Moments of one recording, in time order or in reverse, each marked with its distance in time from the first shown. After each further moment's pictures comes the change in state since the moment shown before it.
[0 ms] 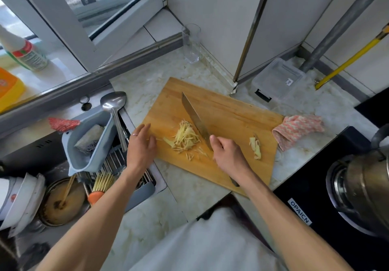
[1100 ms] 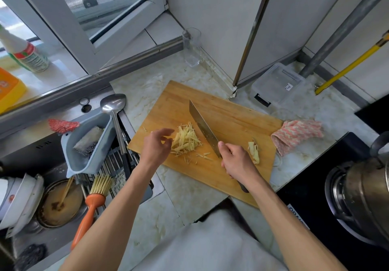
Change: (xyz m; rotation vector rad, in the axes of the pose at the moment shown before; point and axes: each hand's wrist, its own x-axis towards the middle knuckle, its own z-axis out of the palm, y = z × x) left_hand -0.005 0.058 0.008 -0.094 -0.113 0.010; right_hand 0.010 0.033 -0.014 0.014 -0.016 0.083
